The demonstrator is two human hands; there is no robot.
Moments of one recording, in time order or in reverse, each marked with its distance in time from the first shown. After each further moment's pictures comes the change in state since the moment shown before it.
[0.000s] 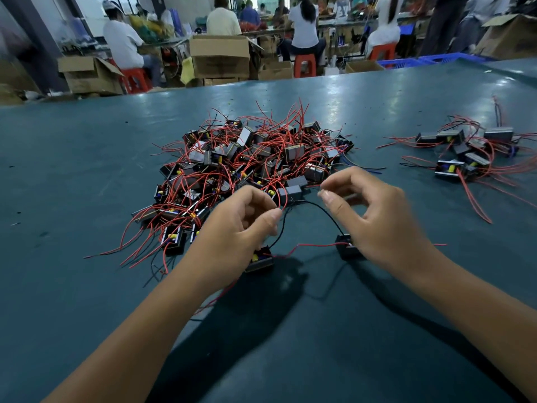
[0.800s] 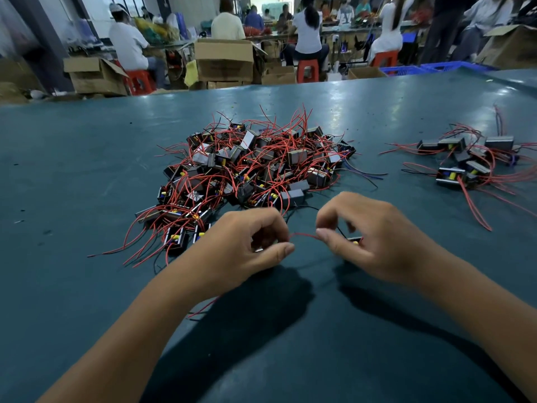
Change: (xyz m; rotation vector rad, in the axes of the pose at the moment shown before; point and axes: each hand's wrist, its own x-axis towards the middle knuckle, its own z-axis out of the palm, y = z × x) left_hand -0.005 0.008 -0.014 0.437 -0.201 0.215; right_hand 0.003 -0.005 -0.013 -0.303 -0.345 -0.354
